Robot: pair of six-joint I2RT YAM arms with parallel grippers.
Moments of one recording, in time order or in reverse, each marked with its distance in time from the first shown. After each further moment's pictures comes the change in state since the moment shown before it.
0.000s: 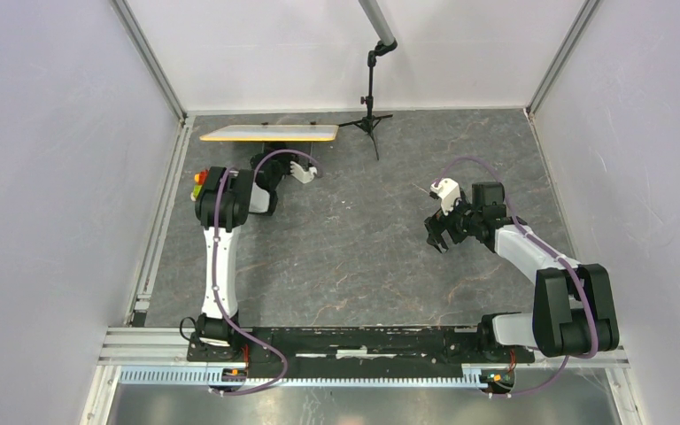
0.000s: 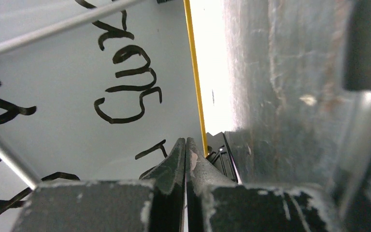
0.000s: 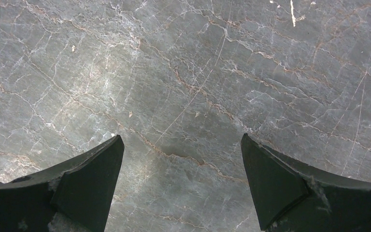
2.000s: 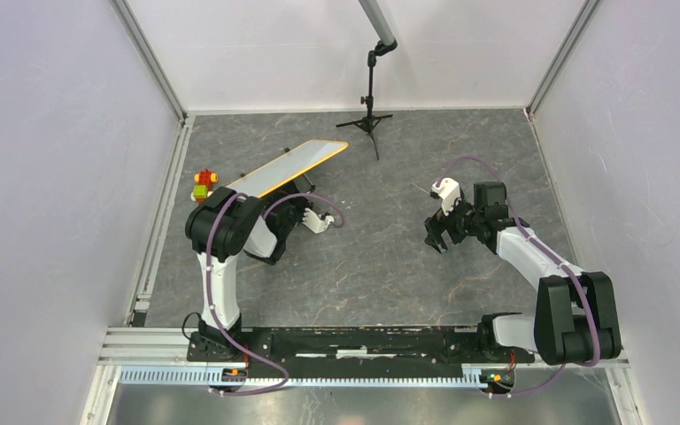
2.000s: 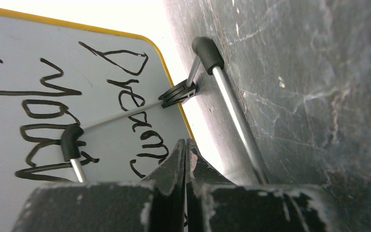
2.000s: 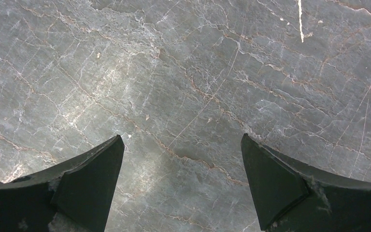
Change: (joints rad) left arm -0.242 -0.412 -0.682 0.085 -0.262 0.035; right arm 0.000 -0.040 0.000 -0.022 -0.063 0.000
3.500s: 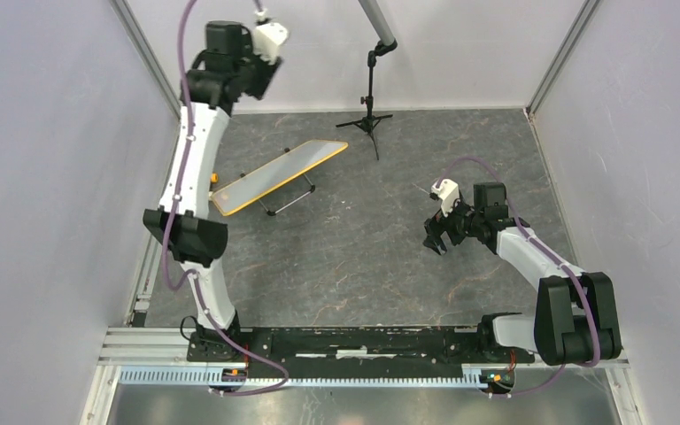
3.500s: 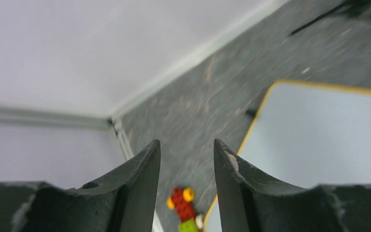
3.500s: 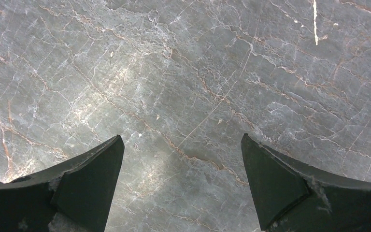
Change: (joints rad) left arm 0.181 -0.109 1.789 -2.102 0.085 -1.233; right arm 0.000 -0.002 0.002 -0.022 -0.037 -0.003
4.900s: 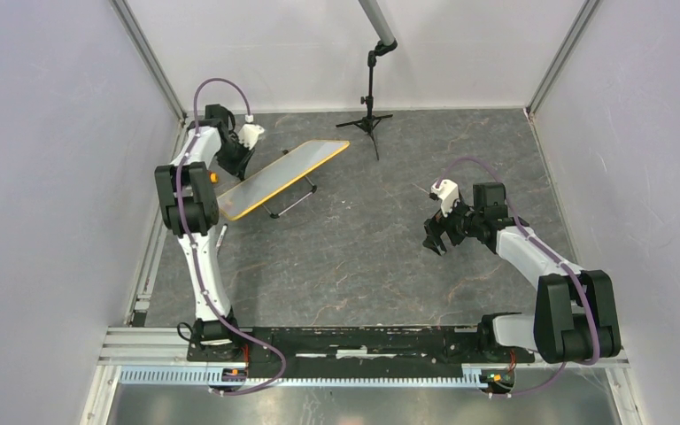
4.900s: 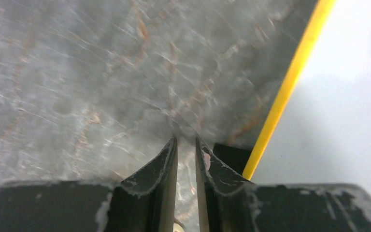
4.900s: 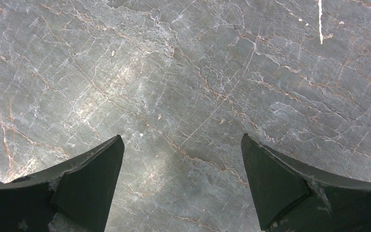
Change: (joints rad) left arm 0.286 0.376 -0.417 0.046 0.177 0.229; right arm 0.000 0.010 0.000 0.000 -0.006 0.000
